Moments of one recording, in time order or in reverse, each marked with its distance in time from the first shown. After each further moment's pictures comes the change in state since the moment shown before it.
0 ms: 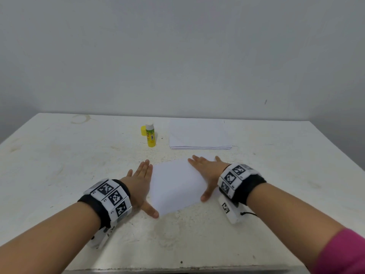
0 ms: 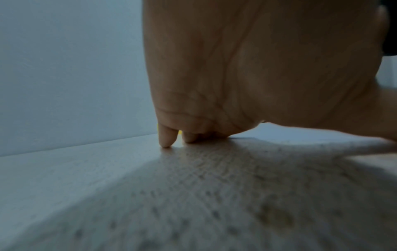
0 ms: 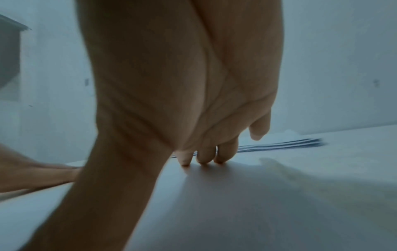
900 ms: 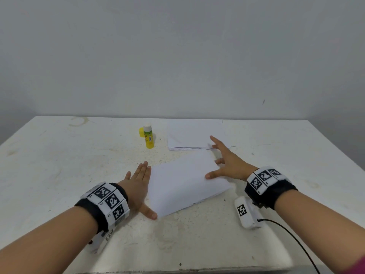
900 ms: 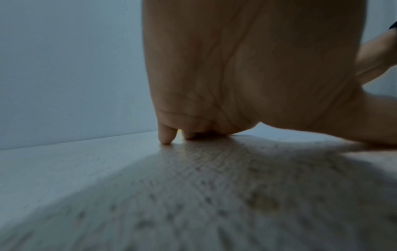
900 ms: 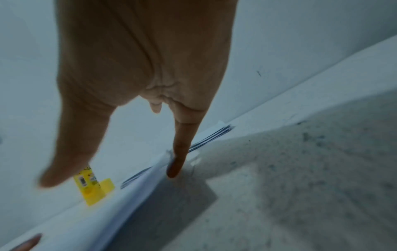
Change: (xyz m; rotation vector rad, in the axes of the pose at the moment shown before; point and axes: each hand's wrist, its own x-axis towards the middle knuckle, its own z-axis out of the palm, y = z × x) left_hand -0.001 0.000 0.000 -0.023 -0.006 0.009; right_hand -0.024 0.051 0.015 0.965 0.437 -0.047
